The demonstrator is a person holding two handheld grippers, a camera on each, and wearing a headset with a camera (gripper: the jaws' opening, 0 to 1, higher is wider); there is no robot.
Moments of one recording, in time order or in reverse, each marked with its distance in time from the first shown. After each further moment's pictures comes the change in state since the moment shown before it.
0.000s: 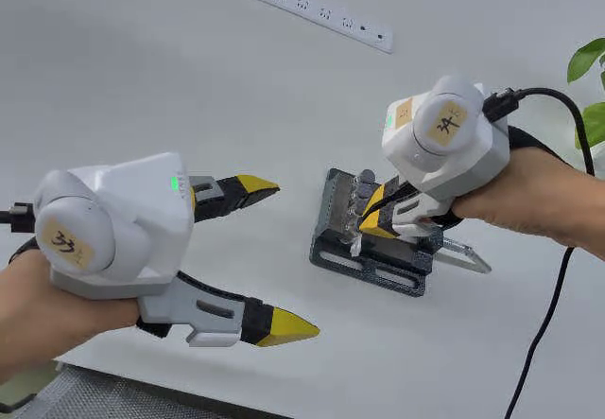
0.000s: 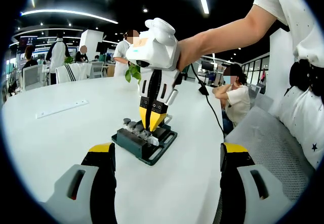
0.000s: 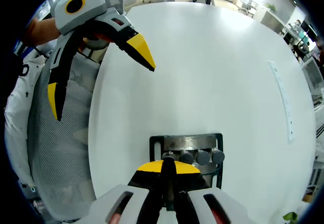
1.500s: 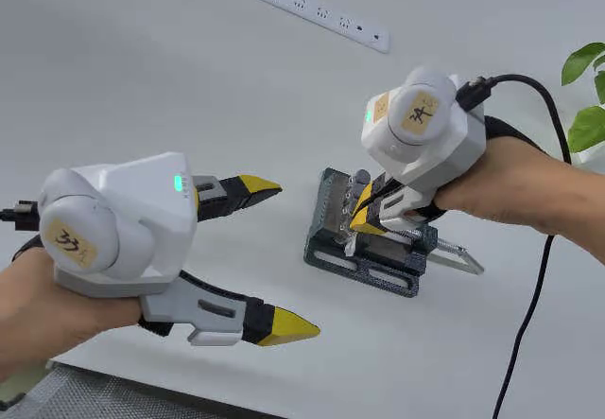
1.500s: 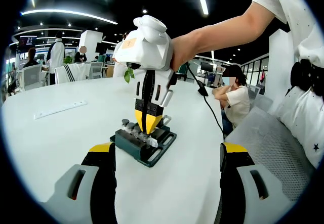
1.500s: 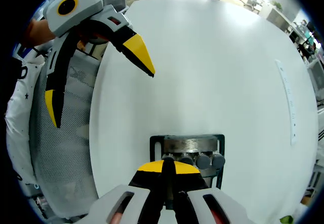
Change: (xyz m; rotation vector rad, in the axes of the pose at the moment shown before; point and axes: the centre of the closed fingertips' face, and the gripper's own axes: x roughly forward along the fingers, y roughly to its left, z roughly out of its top) left arm 0.005 0.000 -0.002 0.000 -0.006 -0.006; right arm 0.005 -0.002 0.002 -0.003 0.067 0.035
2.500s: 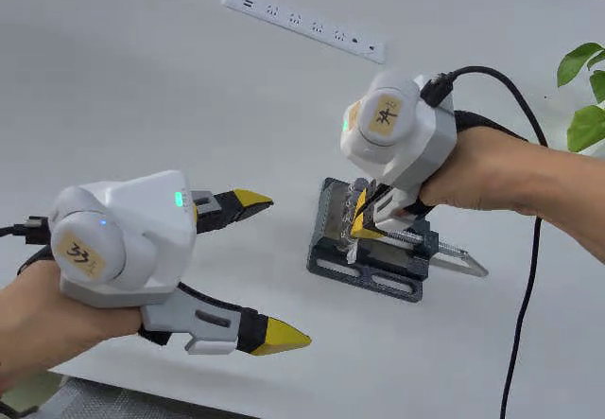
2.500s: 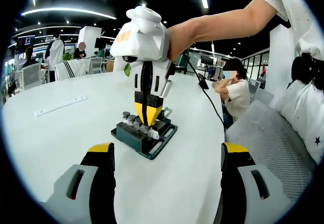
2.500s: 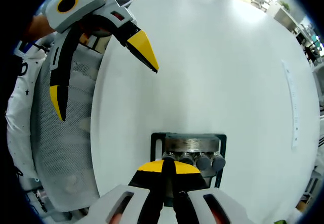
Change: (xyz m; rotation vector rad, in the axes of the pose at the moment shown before) left arm -0.004 0.002 -0.011 0.008 0.060 0.005; right arm -0.001 0.001 -0.003 -0.039 0.050 0.017
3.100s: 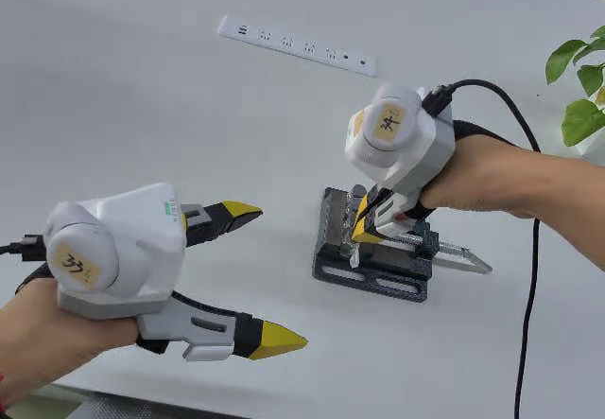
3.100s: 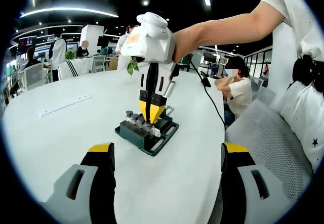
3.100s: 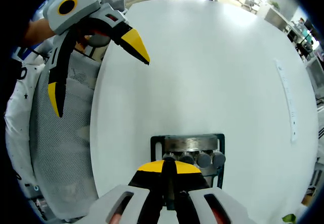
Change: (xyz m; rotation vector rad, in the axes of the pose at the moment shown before) left arm -0.012 -0.001 0.003 0.005 0.027 0.030; right arm -0.003 0.000 0.001 0.047 -0.083 -0.024
